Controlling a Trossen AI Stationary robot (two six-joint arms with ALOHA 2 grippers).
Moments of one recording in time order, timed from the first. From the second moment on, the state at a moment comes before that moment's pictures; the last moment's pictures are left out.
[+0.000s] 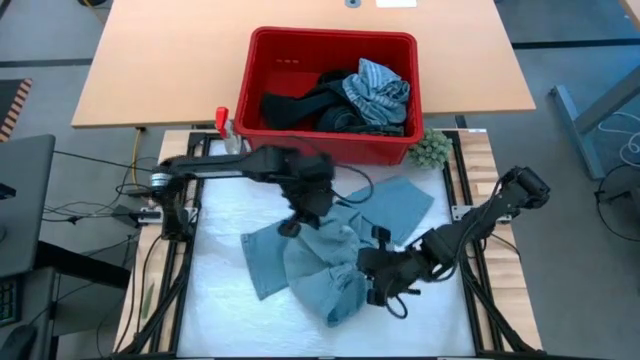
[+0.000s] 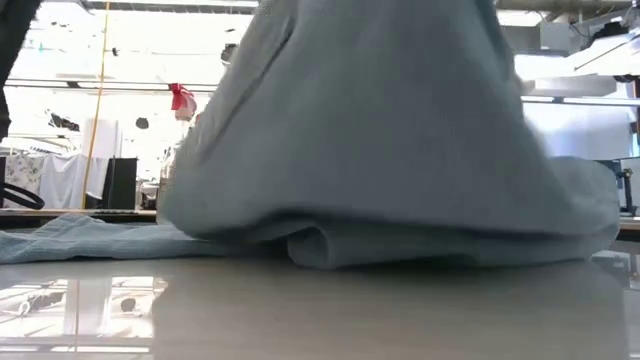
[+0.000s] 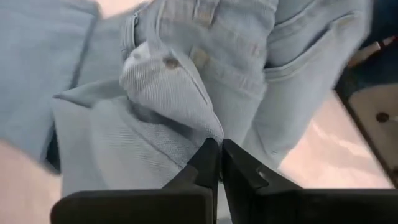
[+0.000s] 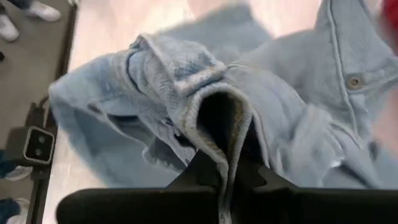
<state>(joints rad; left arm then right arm) 0.09 1.81 1.84 -1.09 0.47 0.42 0.55 1.54 1.34 -0.67 0.47 0.50</state>
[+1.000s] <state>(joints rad) -0.50 1.17 0.98 -0.37 -0.01 -0.54 0.35 1.73 1.80 -1.10 -0.11 -0.09</state>
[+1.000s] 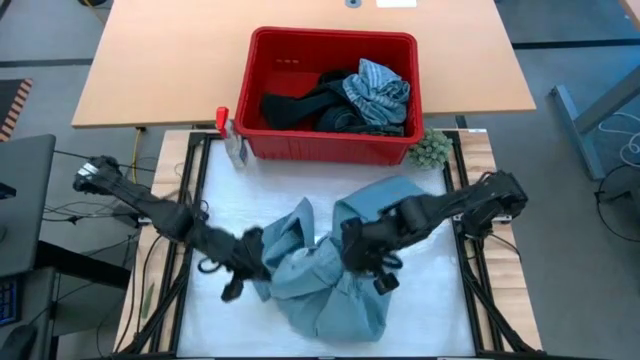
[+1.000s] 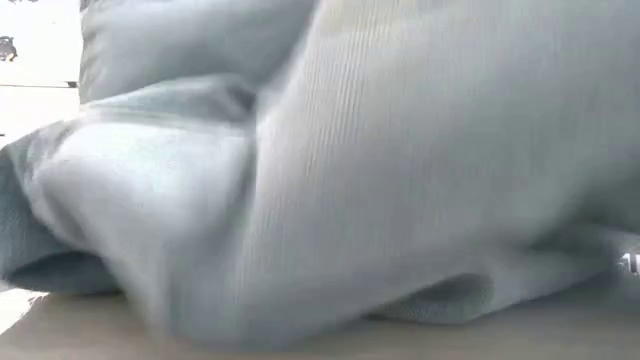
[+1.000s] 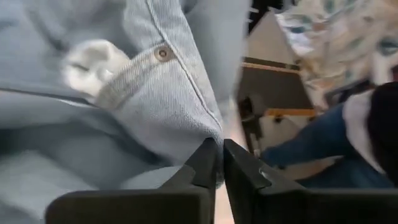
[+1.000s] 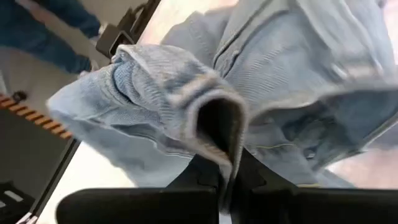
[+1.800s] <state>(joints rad) -0.23 1.34 0.94 0.13 -0.02 -0.44 0.38 1.87 1.80 -1.06 -0.13 0.09</state>
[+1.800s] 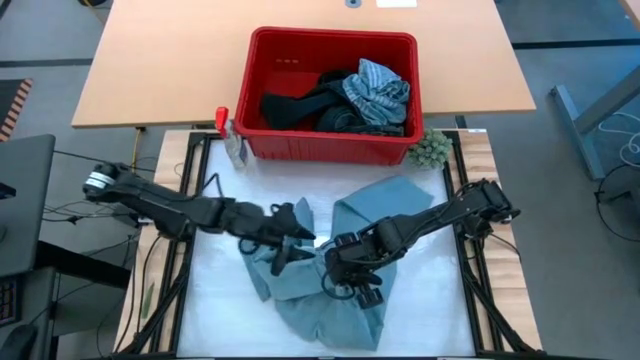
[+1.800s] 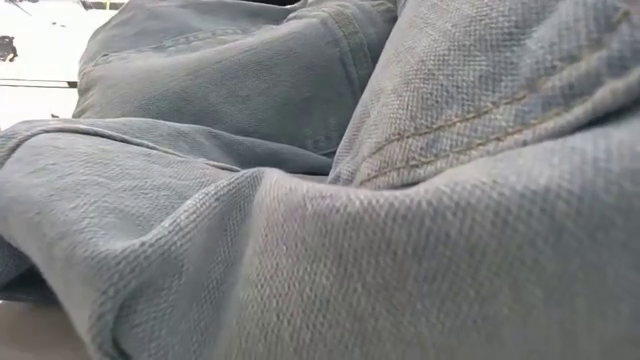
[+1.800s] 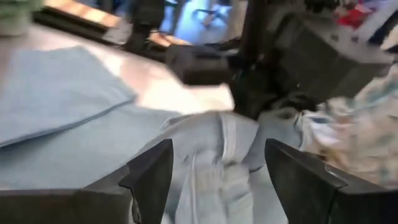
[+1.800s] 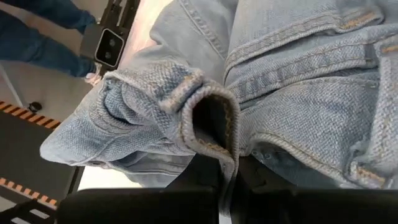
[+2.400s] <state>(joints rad) -0.23 1.44 0.94 0.23 -0.10 -0.30 0.38 1.87 1.80 -1.06 -0.08 0.12</state>
